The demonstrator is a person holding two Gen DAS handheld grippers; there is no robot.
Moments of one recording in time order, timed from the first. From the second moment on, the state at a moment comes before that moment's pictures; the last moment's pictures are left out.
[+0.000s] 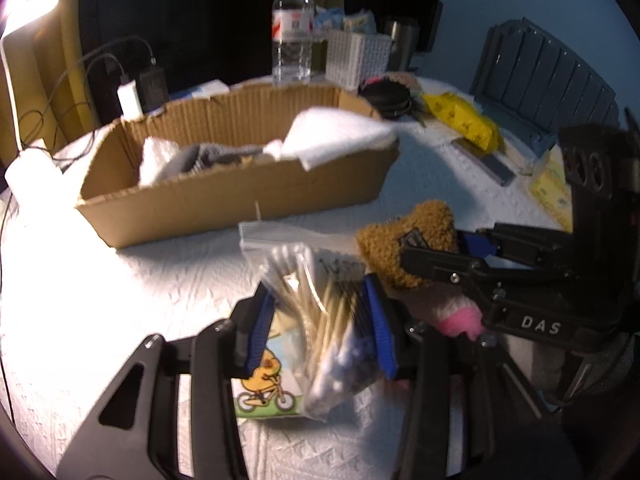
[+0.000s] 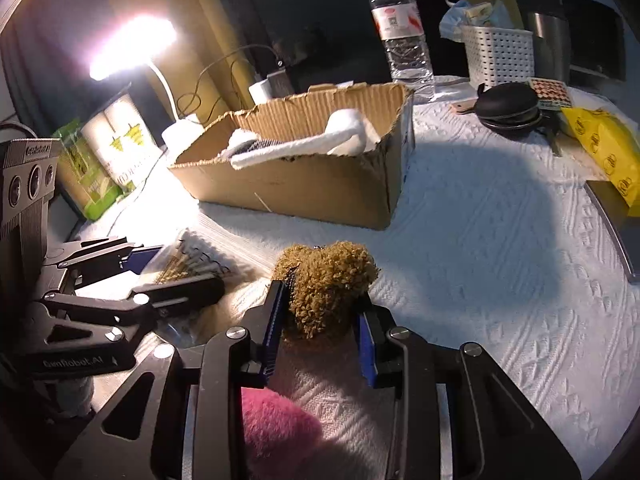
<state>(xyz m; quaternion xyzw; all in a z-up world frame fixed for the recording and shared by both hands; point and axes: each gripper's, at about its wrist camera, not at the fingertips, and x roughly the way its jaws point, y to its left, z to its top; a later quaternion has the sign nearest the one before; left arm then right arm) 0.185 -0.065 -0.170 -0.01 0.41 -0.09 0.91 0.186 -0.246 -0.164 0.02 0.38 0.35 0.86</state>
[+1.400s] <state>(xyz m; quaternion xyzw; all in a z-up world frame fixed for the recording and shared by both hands) 0.175 0.066 -0.098 -0.07 0.27 -0.06 0.96 0.189 -0.160 -0.077 -0.03 0.30 0.35 0.88</state>
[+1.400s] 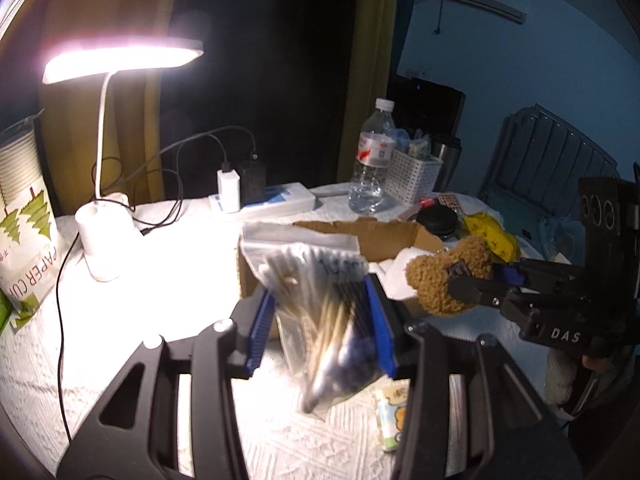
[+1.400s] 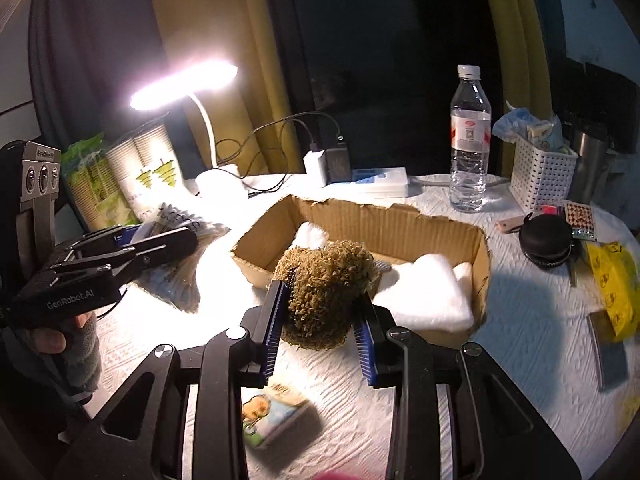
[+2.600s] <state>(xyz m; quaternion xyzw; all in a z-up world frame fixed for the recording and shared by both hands) 0.279 0.027 -0.138 -0.08 0.33 -0.08 0.94 0.266 -0.162 -0.119 -0.06 0.36 0.31 0.88</state>
